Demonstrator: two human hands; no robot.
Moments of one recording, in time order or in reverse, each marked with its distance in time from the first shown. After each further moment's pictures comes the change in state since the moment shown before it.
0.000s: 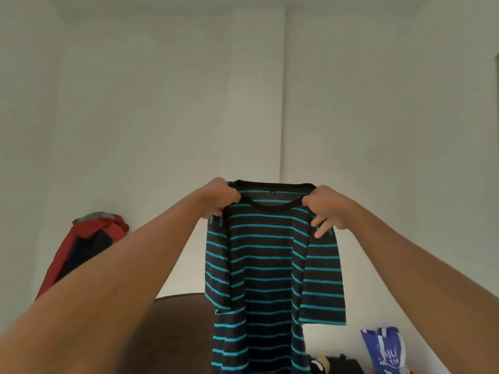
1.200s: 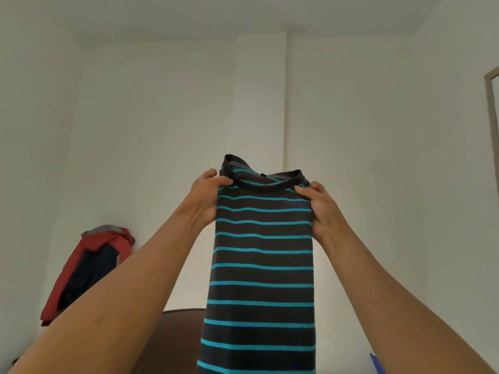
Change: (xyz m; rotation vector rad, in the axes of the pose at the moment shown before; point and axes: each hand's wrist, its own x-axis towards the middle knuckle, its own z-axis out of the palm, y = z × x) left_hand -0.027 0.037 0.009 -0.951 0.051 0.203; right_hand -0.004 0.004 -0.017 1.242 -0.131 -0.258
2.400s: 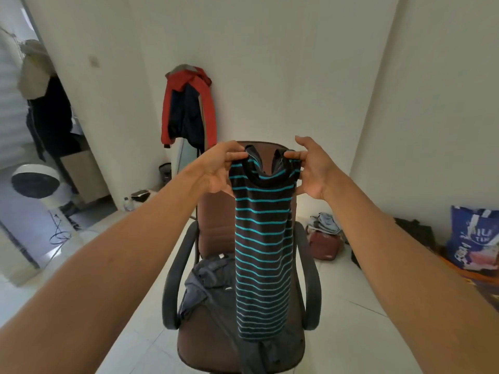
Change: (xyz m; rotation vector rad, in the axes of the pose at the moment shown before) left_hand -0.123 -0.212 -0.129 0.277 0.342 -0.725; right_hand -0.066 0.251 -0.085 -0.212 -0.214 0.853
